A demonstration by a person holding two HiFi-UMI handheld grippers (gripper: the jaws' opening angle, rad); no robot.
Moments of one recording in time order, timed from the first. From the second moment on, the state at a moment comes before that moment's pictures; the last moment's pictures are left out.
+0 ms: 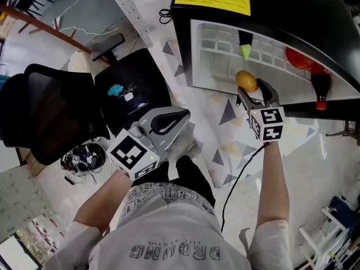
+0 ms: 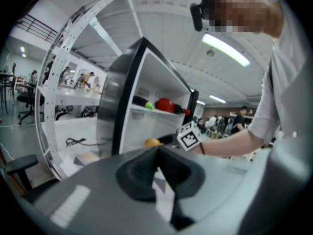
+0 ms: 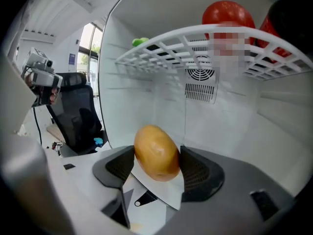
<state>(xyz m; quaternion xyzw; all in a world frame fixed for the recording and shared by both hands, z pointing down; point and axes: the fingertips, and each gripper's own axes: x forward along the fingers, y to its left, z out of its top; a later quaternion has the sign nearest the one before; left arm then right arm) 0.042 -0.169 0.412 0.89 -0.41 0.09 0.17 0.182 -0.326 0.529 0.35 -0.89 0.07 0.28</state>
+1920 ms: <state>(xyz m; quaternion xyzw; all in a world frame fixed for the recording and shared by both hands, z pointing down) 0.035 -0.171 0.419 0.89 -0.41 0.09 0.18 0.165 -0.337 0.576 0.30 -0.85 -0.09 0.42</state>
